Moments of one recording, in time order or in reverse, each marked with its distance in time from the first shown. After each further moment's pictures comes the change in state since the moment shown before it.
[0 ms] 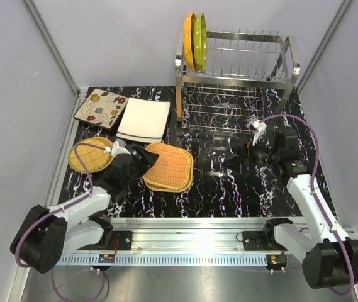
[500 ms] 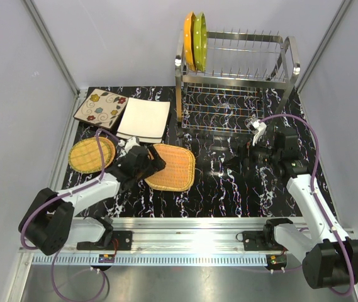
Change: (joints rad) left arm -0.098 0.166 0.234 -0.367 -0.040 0.159; right arm 0.000 0.000 0.000 0.000 0.000 -0.002
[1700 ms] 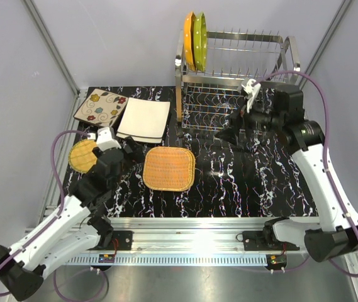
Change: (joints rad) left arm -0.061 -0.481 0.128 -0.289 -0.390 0.321; right arm 0.158 0.216 0.644 -0.300 0.058 -0.176
